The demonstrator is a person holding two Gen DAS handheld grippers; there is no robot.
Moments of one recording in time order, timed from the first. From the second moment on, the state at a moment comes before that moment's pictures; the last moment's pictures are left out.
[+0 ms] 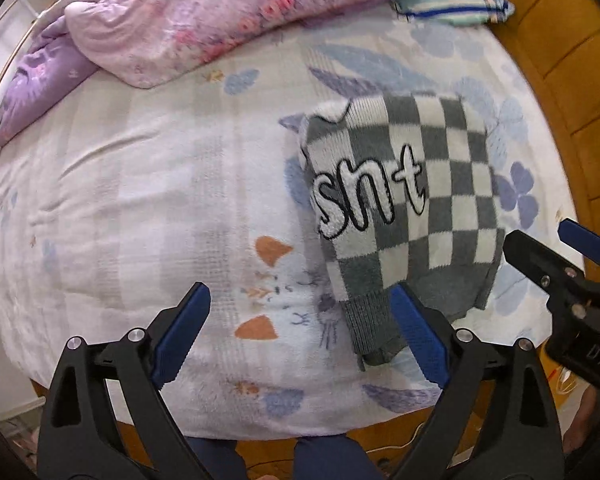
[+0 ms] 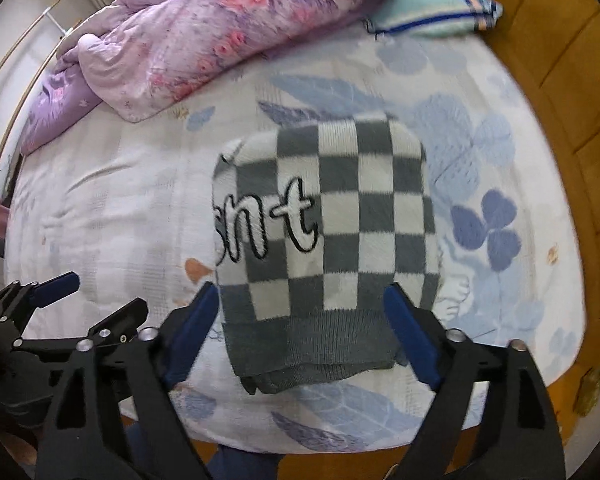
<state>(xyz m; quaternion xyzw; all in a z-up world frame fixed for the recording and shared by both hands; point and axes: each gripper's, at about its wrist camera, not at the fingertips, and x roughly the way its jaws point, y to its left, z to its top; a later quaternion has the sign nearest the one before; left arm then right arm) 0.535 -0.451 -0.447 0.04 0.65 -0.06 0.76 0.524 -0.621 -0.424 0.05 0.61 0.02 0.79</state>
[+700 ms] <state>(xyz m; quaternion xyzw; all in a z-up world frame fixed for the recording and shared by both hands) 0.470 -0.358 -0.322 0.00 0.56 -0.07 0.83 0.467 -0.527 -0.302 0.01 0.55 0.02 0.84</state>
